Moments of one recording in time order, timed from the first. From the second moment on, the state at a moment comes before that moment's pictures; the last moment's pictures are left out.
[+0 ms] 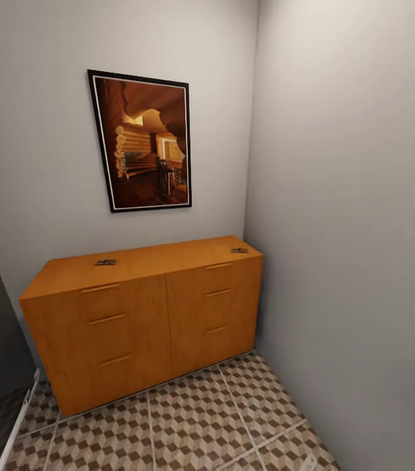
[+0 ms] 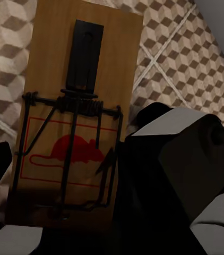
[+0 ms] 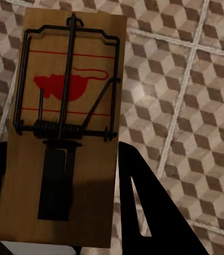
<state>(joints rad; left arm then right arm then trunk) -0.40 -0.06 -0.81 0.05 0.53 0.04 -0.63 -0.46 -0.12 0.50 -0.05 0.03 -0.10 0.43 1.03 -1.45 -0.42</state>
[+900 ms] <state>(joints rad) -0.40 -0.06 -0.81 0.05 0.53 0.04 -0.63 -0.45 -0.12 0.50 -0.05 0.03 -0.10 0.43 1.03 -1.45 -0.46</state>
